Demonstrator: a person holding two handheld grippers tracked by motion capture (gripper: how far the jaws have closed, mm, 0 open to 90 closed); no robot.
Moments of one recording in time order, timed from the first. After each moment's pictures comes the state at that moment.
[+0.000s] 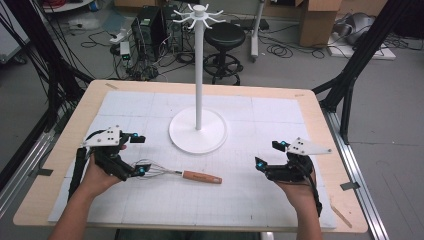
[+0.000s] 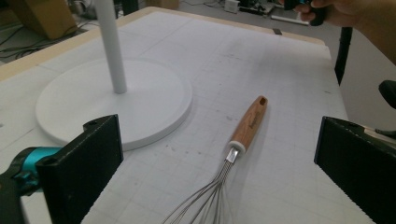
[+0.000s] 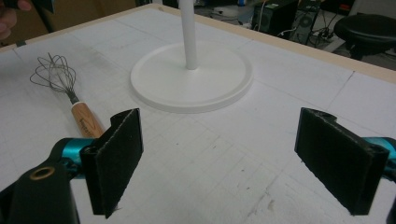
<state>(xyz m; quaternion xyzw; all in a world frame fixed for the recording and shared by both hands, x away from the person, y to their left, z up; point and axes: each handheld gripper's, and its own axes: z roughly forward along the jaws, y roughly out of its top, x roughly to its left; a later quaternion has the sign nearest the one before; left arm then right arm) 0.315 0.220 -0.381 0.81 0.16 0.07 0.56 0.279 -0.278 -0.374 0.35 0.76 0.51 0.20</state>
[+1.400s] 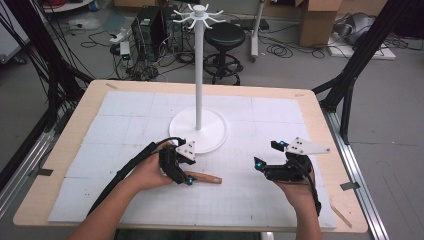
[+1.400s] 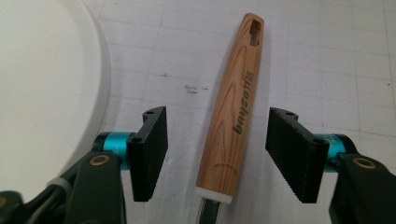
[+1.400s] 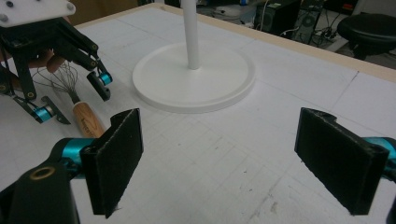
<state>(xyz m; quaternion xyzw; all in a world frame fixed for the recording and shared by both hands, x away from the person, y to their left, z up) 0.337 0.074 -0.411 0.95 0.05 0.02 0.30 0.280 -0.276 -0.375 0.35 0.76 0.50 0.20</state>
